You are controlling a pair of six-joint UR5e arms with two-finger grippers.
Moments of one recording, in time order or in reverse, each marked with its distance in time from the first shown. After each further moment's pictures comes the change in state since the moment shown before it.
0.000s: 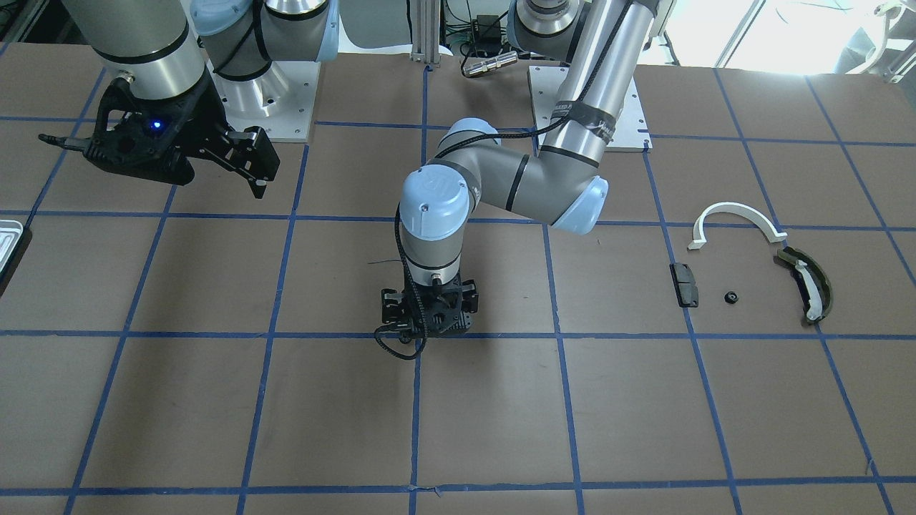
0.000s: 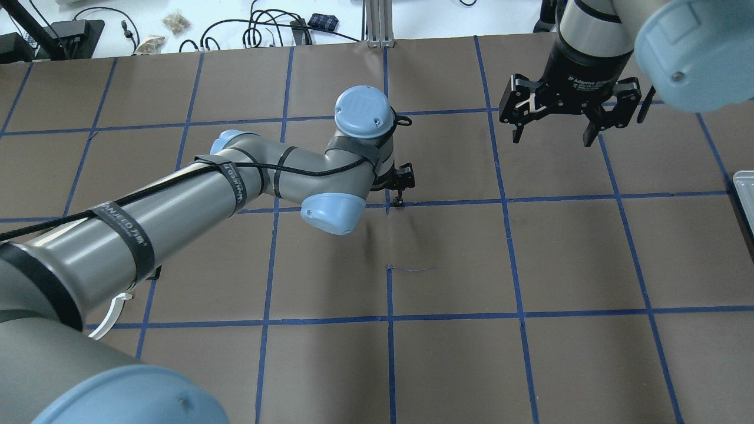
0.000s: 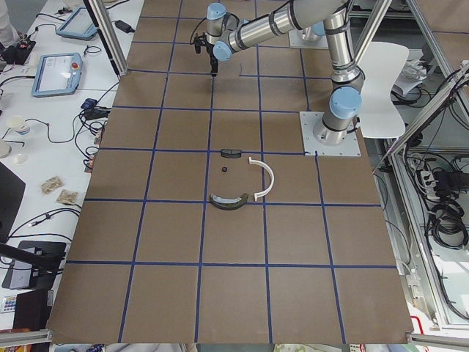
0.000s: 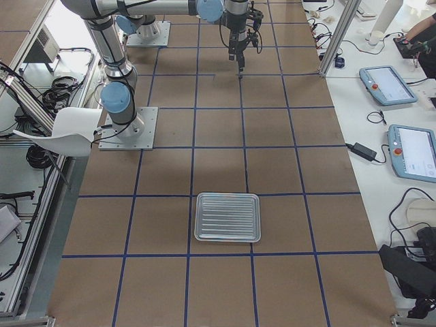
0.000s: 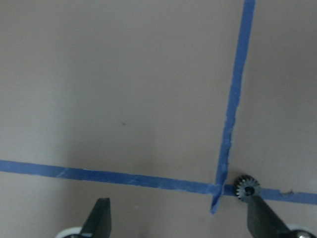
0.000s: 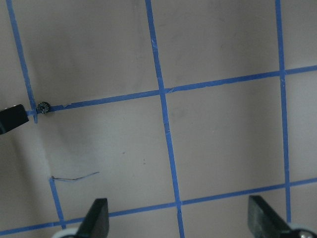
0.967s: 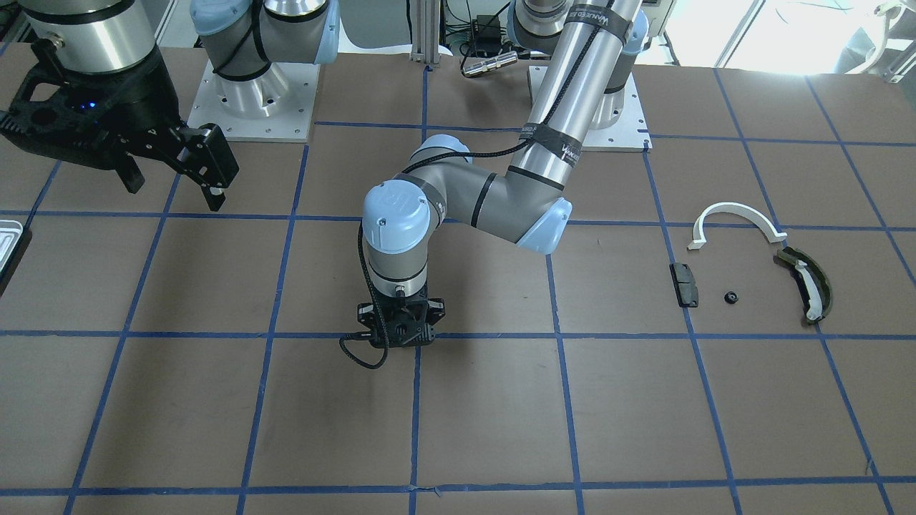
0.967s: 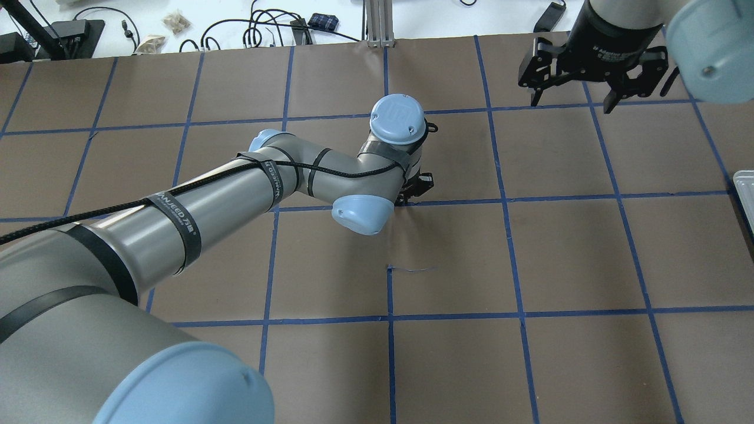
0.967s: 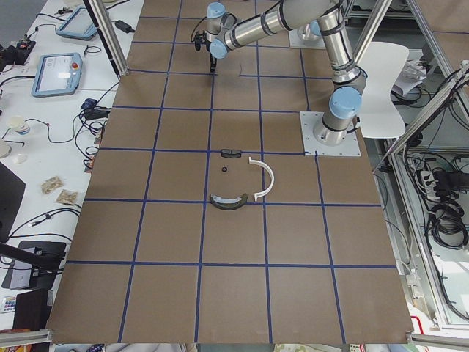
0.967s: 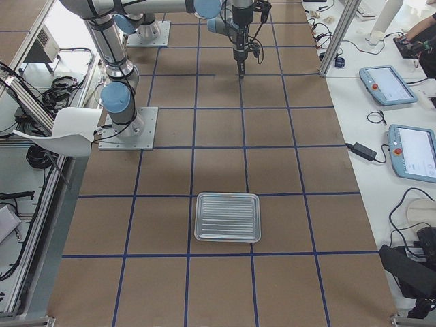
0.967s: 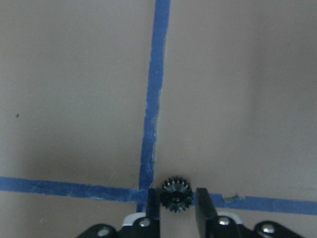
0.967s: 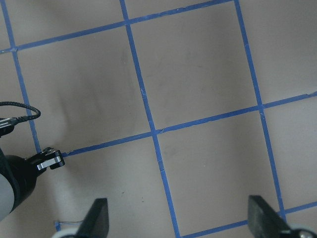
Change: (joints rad) left arm -0.029 -0.056 0.093 -0.031 0.009 0.032; right arm -0.050 0.022 -0.086 -0.102 -0.012 0.006
